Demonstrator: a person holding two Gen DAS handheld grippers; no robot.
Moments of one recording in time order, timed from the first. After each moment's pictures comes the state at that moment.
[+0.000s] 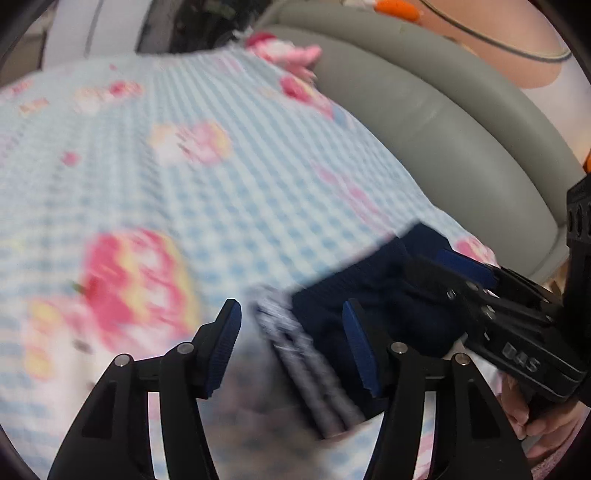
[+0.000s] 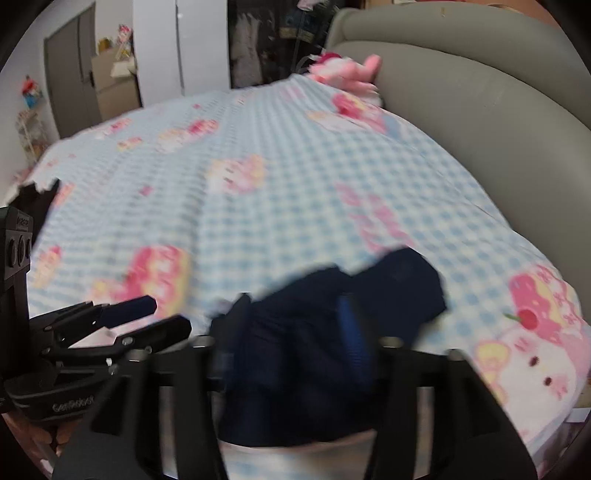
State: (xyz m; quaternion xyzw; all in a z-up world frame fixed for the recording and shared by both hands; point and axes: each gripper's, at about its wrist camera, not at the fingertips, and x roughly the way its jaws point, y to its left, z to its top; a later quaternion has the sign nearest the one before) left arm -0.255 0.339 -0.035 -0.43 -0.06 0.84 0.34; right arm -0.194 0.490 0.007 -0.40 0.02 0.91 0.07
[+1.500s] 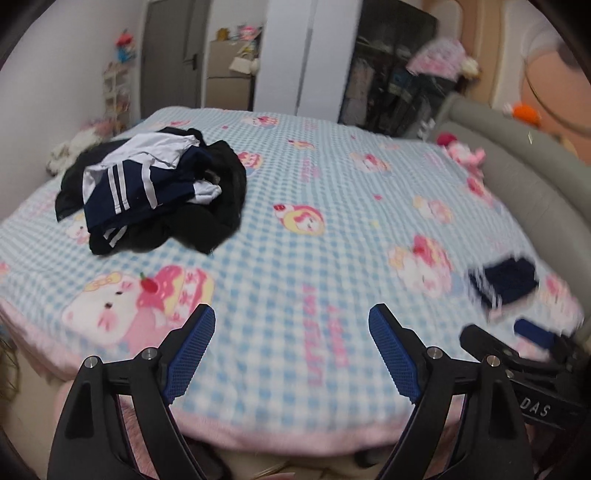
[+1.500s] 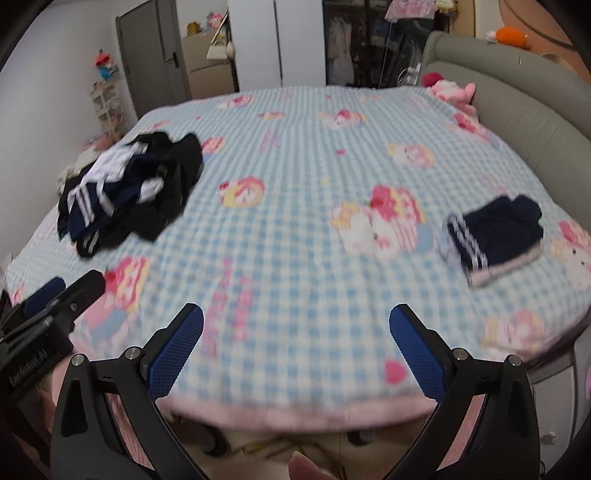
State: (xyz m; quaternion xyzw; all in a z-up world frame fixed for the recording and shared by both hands) left arm 0.016 -0.032 0.033 -0.37 -0.05 0.93 0.02; right arm 0.009 0.164 0.041 -0.42 0.01 0.91 -0.04
